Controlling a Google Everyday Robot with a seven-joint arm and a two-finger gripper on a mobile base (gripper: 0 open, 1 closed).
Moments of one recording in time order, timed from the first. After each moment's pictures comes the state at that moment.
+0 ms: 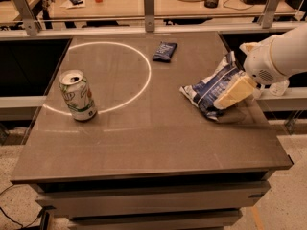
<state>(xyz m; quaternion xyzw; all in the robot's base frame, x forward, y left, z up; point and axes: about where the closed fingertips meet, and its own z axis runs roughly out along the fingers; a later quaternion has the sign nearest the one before) 0.569 -0.208 0.891 -0.50 0.79 0.01 0.36</state>
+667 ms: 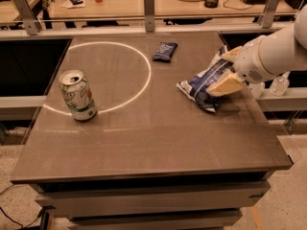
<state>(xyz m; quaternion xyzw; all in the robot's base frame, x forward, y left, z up) 0.581 -0.187 0.884 -0.53 0.76 0.02 0.37</state>
